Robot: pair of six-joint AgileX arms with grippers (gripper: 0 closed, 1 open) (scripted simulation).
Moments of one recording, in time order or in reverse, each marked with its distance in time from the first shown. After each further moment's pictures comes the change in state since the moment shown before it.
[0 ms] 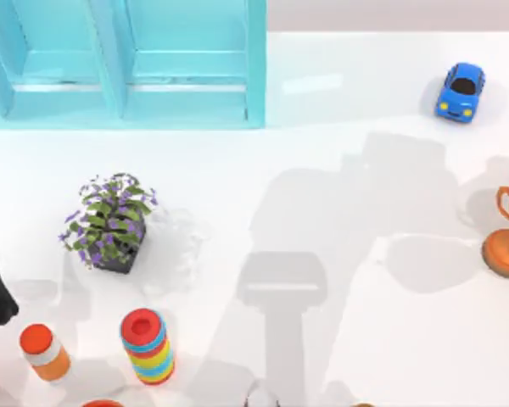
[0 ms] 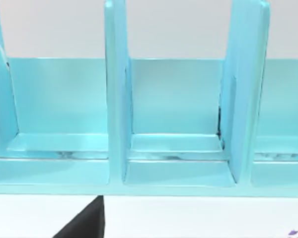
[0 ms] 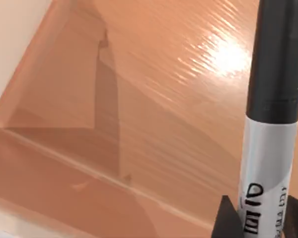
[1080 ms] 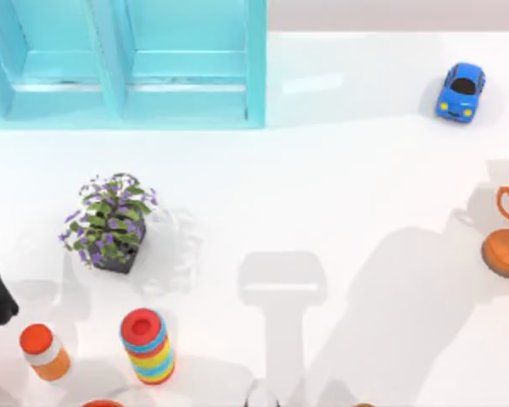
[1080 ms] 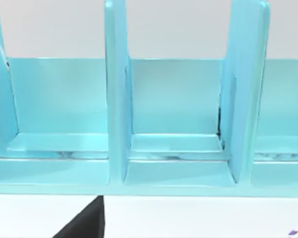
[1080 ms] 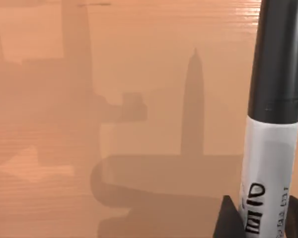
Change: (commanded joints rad) left arm 0.000 0.000 0.000 0.000 0.000 0.000; right arm -0.194 -0.184 -0.315 0.157 0.005 0.358
